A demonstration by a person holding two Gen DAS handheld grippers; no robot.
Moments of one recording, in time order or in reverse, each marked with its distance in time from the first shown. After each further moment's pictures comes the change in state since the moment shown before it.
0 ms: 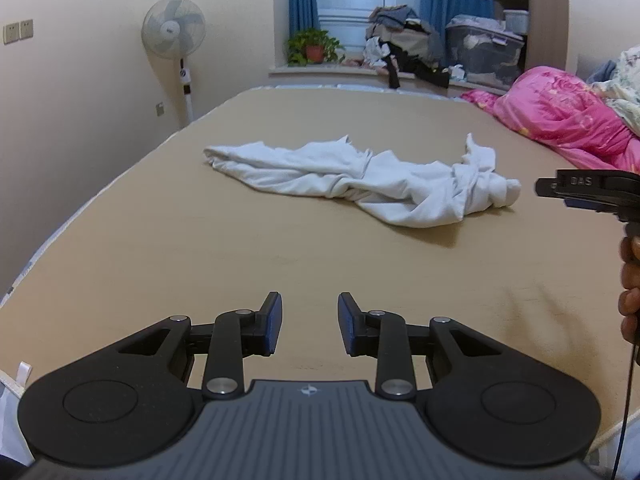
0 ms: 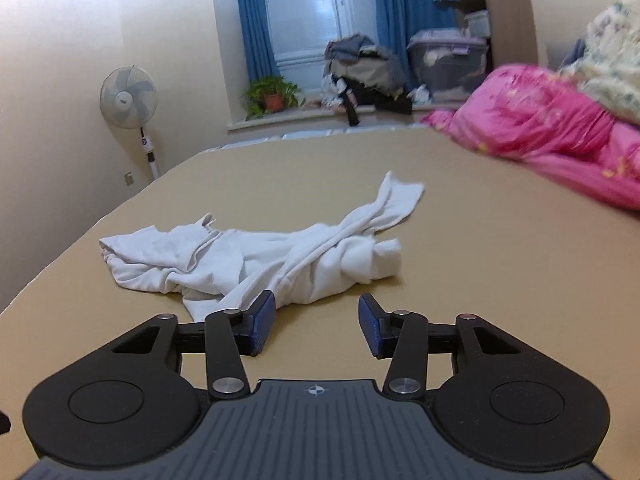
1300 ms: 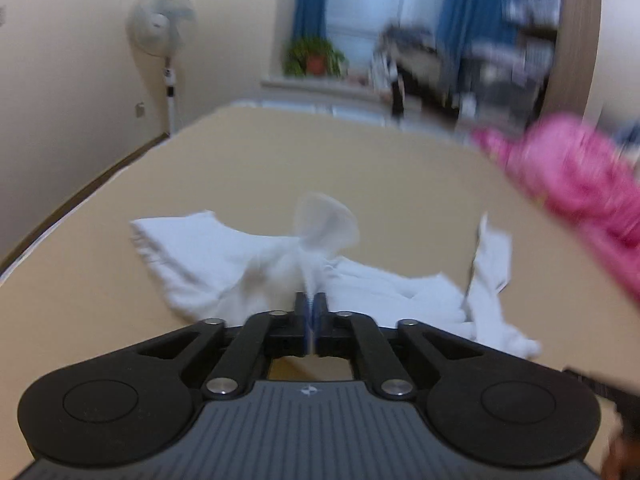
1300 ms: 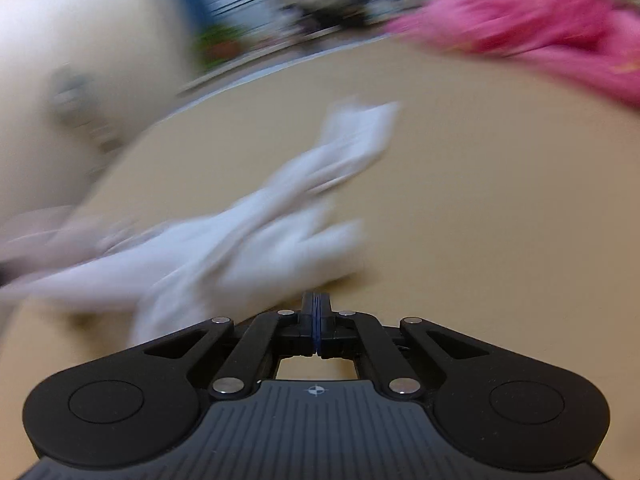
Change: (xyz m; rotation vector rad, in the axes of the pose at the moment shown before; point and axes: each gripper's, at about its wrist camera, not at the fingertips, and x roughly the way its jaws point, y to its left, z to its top) left arm 0.122 0.001 0.169 -0.156 -0.038 -0.071; right arm 0.113 -0.100 0.056 0.227 0.135 -0.072
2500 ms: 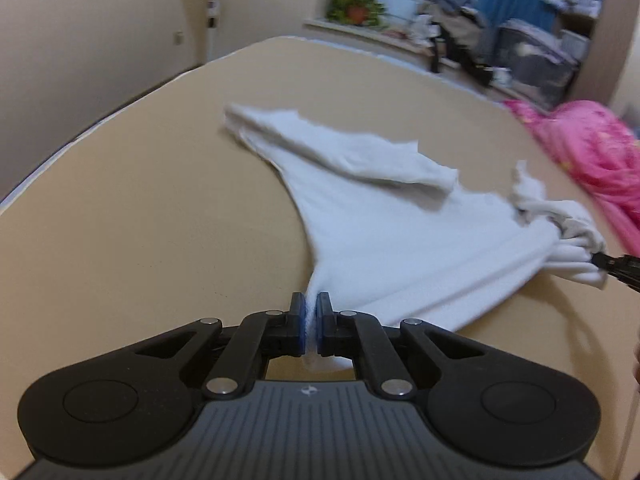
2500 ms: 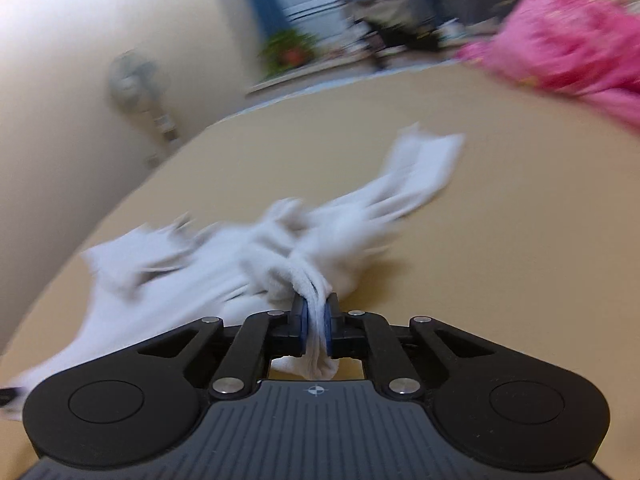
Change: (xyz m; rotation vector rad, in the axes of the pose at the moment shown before) left arm -0.027 0.109 -0.092 -0.057 0.187 0.025; right arm 0.012 0.022 0.004 -0.149 -0.027 0.196
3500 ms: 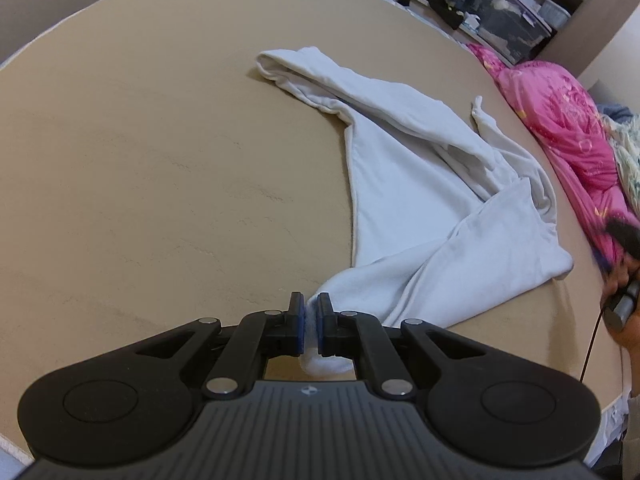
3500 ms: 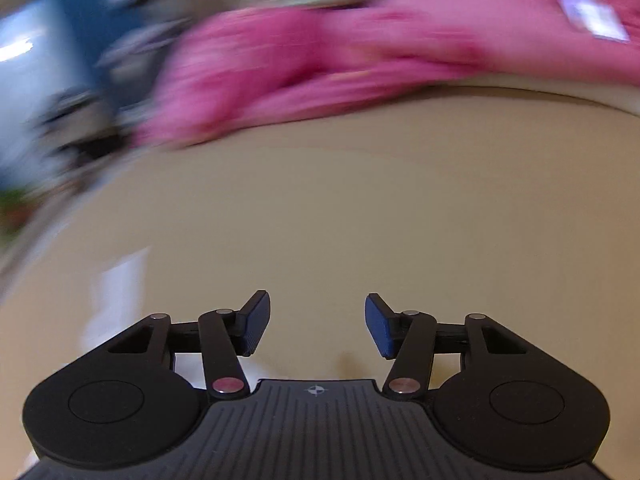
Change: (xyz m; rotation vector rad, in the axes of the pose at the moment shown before) left arm -0.003 0.014 -0.035 -0.056 0.265 -0.180; right arm -0.098 -0.116 0.020 0.563 -0.198 -0.558
